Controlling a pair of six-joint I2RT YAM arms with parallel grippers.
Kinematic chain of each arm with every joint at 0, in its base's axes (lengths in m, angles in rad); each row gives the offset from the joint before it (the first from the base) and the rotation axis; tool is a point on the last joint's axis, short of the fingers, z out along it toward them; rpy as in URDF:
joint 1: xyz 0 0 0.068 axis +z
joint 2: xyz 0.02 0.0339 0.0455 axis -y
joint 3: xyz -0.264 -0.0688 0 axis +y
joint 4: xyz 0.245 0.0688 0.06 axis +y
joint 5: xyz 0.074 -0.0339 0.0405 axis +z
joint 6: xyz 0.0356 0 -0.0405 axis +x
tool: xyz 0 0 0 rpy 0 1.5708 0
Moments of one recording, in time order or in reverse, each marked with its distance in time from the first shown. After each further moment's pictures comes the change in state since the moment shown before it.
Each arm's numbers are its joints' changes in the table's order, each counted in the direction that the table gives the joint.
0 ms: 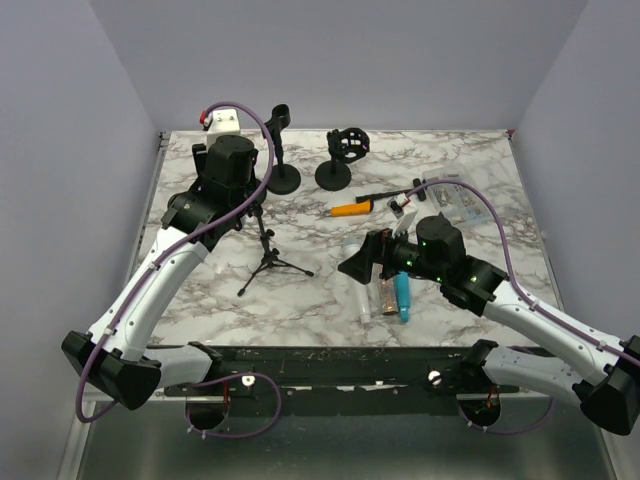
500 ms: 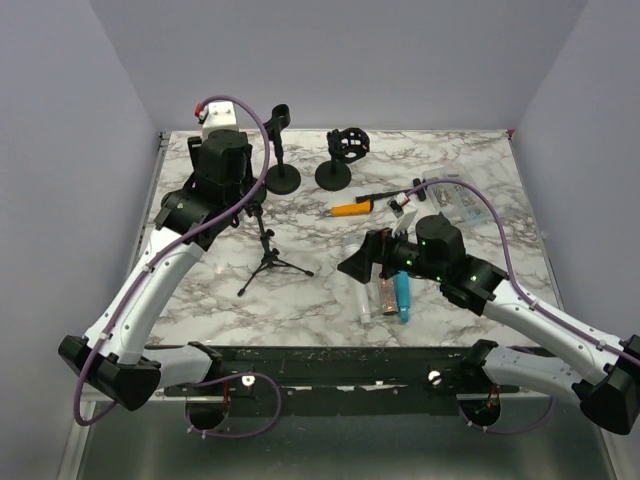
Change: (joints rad) left arm 0.006 0.007 -0.026 -0.010 -0.003 0.039; right arm 0.000 -0.004 -0.005 0.004 0.000 0.008
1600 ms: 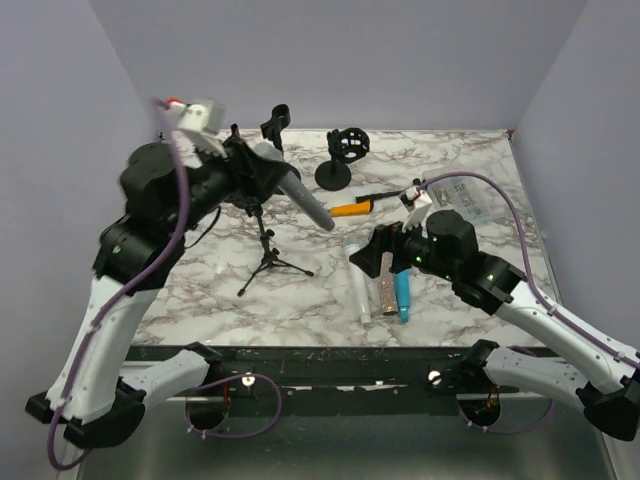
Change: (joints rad) left arm 0.003 0.234 -0.187 -0.021 -0.811 -0.180; right arm 0.000 0.032 -0.092 0.163 -0.132 -0.107
